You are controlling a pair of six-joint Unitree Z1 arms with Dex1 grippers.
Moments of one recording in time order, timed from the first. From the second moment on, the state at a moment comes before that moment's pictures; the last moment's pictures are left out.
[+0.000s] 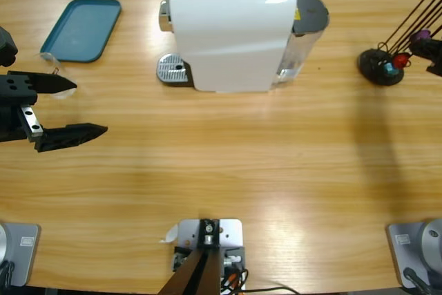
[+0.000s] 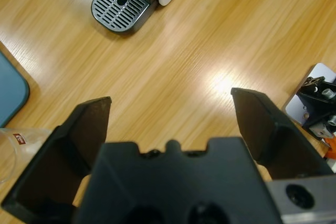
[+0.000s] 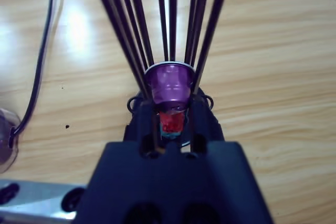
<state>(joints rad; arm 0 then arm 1) -0.87 1.21 -0.80 0.42 0.03 0.02 0.14 1.41 -0.36 -0.43 -0.24 0.17</state>
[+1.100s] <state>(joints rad) -0.87 1.21 -0.75 0.39 0.03 -0.01 0.38 1.01 -0.76 0.20 -0.31 0.14</state>
